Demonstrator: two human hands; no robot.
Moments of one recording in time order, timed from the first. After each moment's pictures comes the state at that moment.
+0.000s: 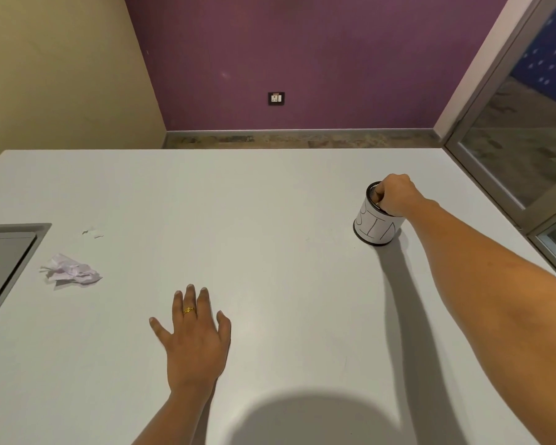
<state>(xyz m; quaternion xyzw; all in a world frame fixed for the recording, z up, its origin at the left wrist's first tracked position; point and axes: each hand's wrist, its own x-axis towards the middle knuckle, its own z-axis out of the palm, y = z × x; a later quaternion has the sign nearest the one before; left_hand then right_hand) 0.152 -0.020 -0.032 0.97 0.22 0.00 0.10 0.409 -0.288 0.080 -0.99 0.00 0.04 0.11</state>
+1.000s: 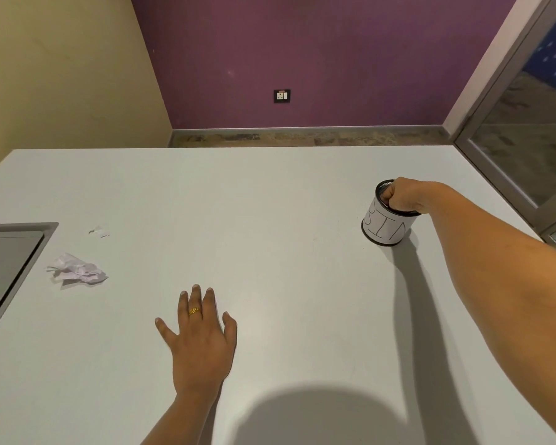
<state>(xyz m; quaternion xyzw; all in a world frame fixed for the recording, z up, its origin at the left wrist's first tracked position) 0.152 -0.021 -0.031 0.97 0.22 -0.01 0.09 0.421 -0.290 0.085 -0.97 0.02 0.21 0.13</state>
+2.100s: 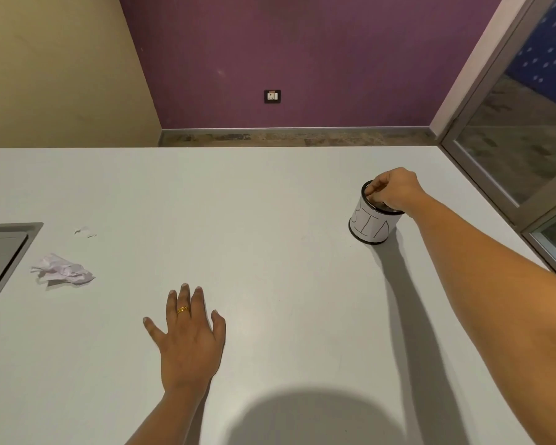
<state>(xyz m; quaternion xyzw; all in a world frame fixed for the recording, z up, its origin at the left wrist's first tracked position) 0.152 -0.020 -0.031 0.97 0.22 -0.01 0.10 0.409 -0.291 0.088 -0.95 0.07 0.03 0.30</state>
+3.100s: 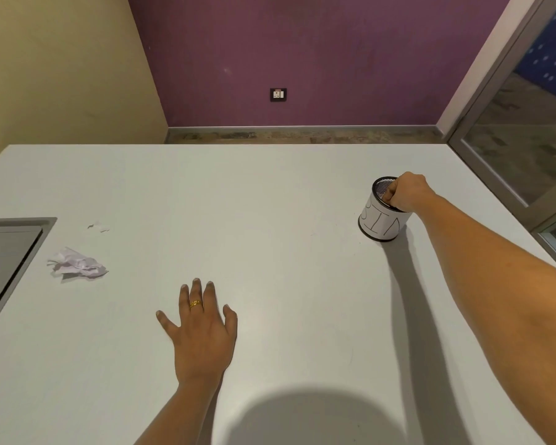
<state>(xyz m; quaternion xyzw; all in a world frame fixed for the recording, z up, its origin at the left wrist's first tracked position) 0.152 -0.019 -0.033 0.97 0.23 -0.01 0.10 0.409 -0.290 0.080 -0.99 0.07 0.07 0.12</state>
